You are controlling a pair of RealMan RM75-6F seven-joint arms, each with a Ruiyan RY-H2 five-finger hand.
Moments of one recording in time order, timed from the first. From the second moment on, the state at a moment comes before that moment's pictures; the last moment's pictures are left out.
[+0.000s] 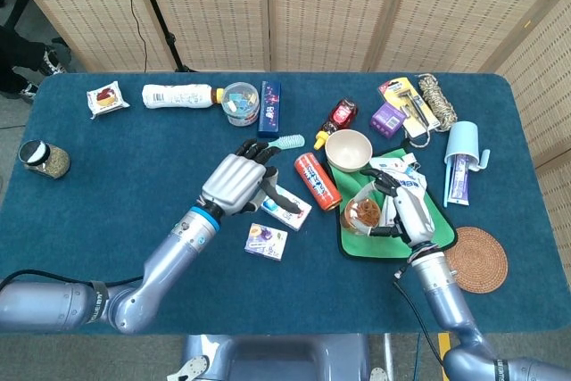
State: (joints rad) left arm -1.12 -1.36 -0.29 -1.91 0.61 1.04 0.60; right arm 0.46 -1.37 0.27 -1.77 -1.23 1.14 0.36
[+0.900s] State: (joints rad) left arm -1.23 -1.57 -0.33 -1.81 0.53 1.20 0.71; right arm 0.47 -1.41 0.28 -1.74 -1.18 1.11 0.34
